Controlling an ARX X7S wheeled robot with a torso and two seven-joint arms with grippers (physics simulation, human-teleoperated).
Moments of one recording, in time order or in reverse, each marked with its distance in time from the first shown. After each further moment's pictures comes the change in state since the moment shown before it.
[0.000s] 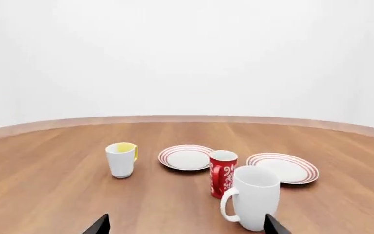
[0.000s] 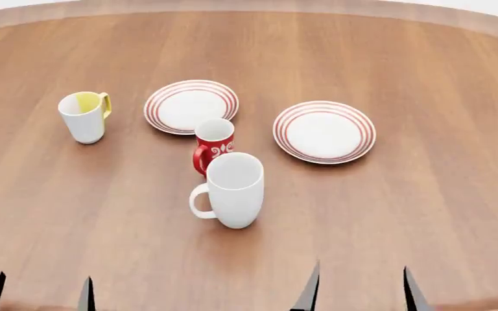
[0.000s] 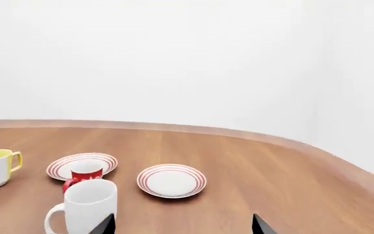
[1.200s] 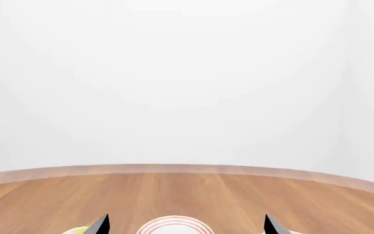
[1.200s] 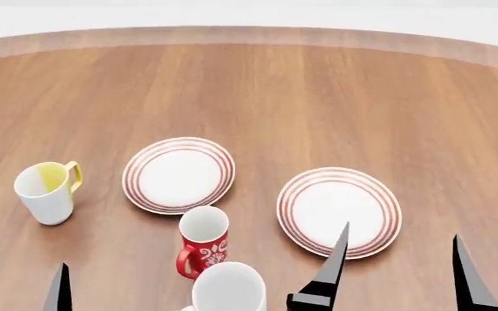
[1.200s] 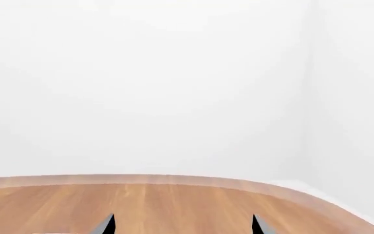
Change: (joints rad) left arm 0.078 -0.094 0.024 0.338 -0.115 -0.099 -0.058; right arm 0.034 0.050 -0.023 -0.421 0.018 0.331 0.103
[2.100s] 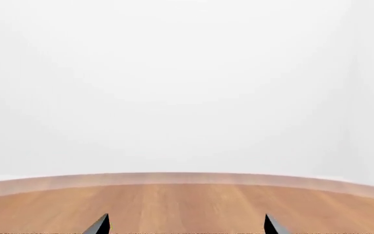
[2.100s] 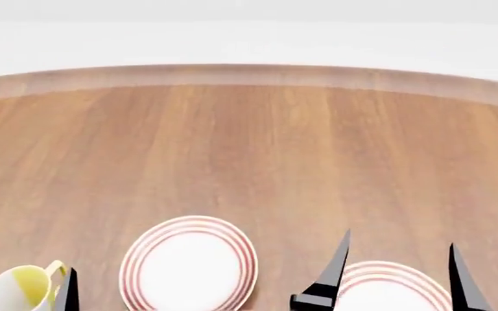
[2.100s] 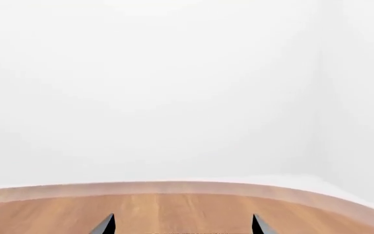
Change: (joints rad) left arm -0.004 -0.036 0.024 -0.020 -0.043 0.006 -0.019; right arm -0.004 0.032 -0.009 0.066 0.058 -0.045 0.060
